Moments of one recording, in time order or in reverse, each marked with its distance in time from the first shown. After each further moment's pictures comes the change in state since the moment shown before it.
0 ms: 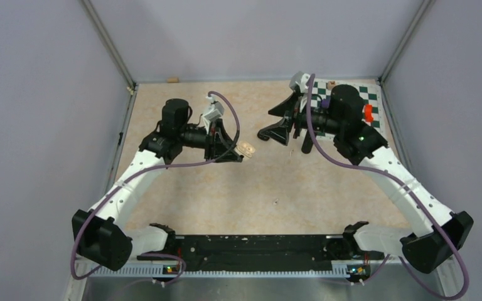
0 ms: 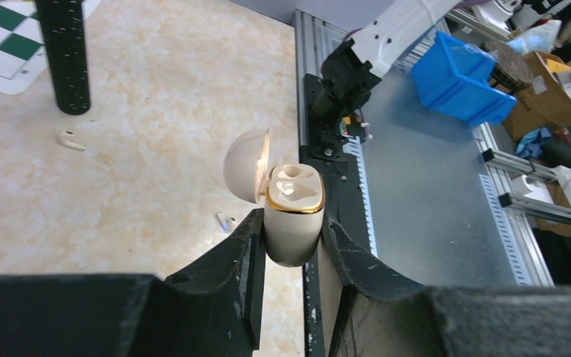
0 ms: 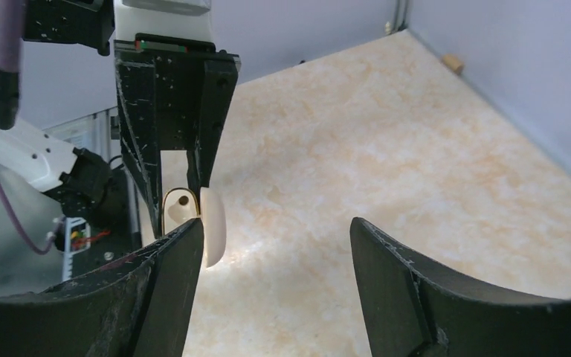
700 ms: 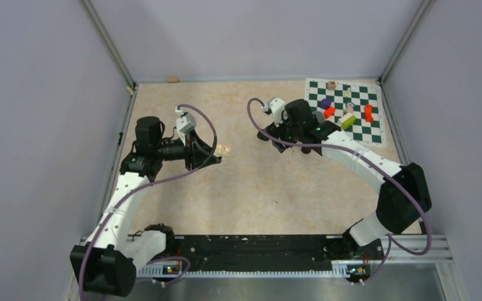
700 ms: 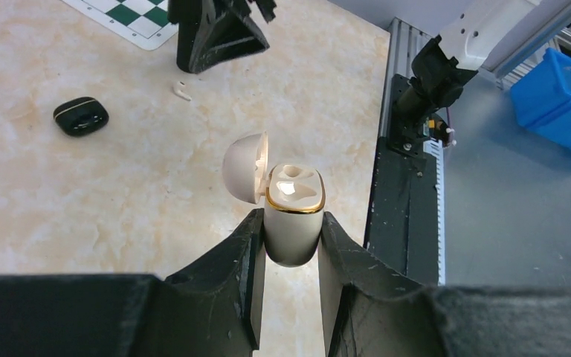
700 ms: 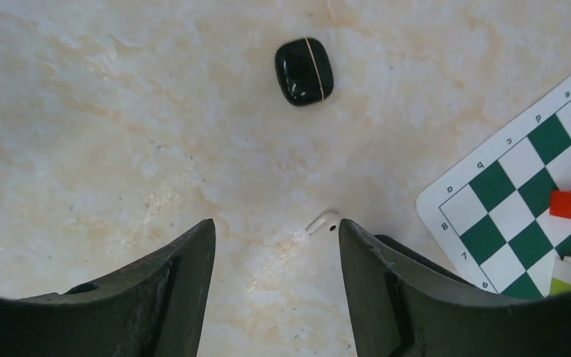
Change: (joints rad) left arm 0.264 -0.189 -0.165 -0.073 -0.033 0.153; right arm 0.034 0.284 -0.015 -0.274 0.620 -0.268
